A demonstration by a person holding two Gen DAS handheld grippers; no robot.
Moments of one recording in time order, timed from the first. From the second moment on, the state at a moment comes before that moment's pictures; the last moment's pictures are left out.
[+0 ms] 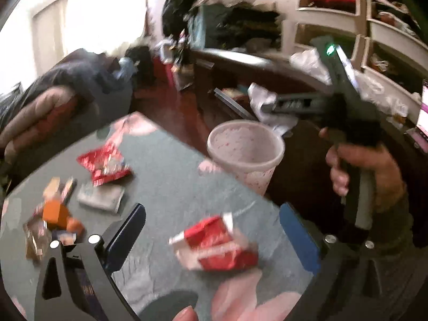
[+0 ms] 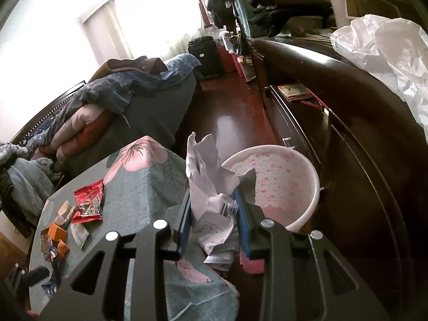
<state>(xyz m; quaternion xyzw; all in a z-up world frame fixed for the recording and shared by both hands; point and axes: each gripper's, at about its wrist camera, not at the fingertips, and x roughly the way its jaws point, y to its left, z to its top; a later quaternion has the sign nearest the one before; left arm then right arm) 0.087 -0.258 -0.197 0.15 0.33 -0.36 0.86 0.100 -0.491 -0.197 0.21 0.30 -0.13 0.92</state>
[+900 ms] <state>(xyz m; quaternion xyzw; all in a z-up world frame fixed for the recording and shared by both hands) 0.181 -0.361 -0.160 0.08 0.30 -0.36 0.88 0.122 -0.516 -0.212 0.21 0.30 -0.16 0.92</state>
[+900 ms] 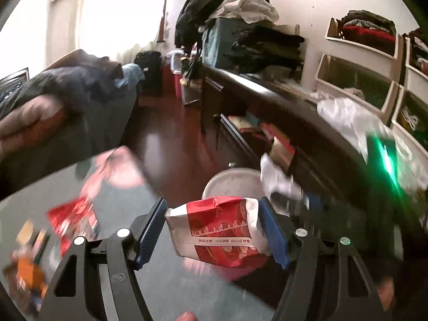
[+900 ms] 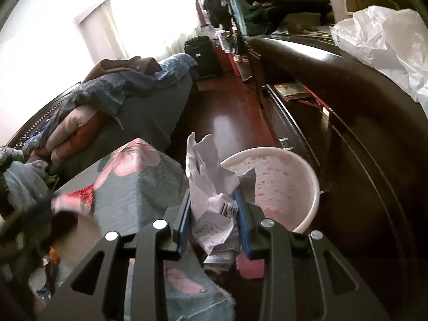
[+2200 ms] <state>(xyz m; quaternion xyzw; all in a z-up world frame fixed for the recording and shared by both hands) 0.203 -0.236 -0.140 0.02 0.37 -0.24 0.90 0.130 -0.424 -0.185 0.18 0.32 -0.12 0.92</state>
